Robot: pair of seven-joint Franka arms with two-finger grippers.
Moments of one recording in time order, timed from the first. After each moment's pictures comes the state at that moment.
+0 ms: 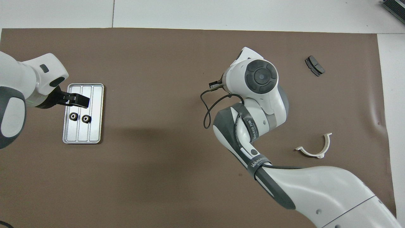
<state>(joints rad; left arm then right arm) -0.06 0.03 -0.06 -1.79 0.03 1.86 0.04 0.49 0.48 0.05 -1.61 -0.06 2.46 0.31</state>
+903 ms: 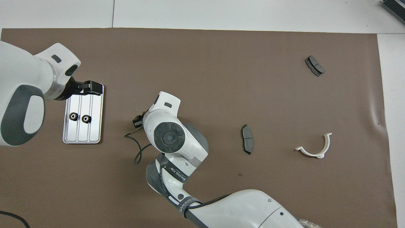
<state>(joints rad) -0.11 0.08 -0.06 -1.84 0.03 2.02 -0.18 0.74 0.66 0.05 -1.49 -0.06 2.62 0.45</state>
